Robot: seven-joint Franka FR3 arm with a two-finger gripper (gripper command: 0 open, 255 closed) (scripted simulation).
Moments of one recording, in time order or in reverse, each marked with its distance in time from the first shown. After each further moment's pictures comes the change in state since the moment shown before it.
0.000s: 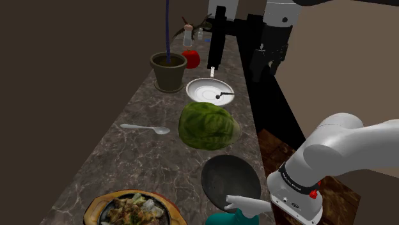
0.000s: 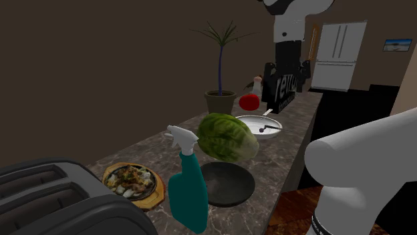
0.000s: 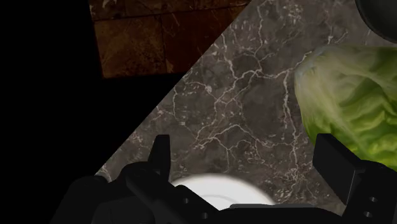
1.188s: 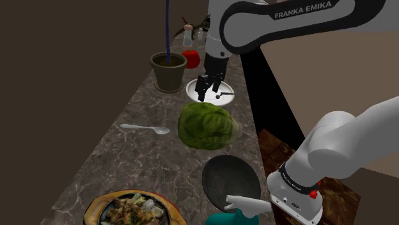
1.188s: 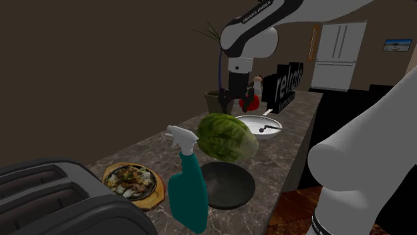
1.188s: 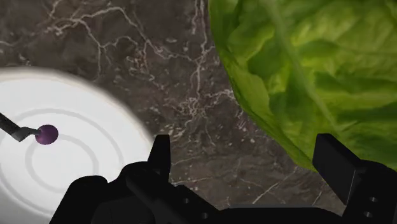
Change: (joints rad) arm 0.138 0.353 0.121 -0.036 0.133 0.541 -0.062
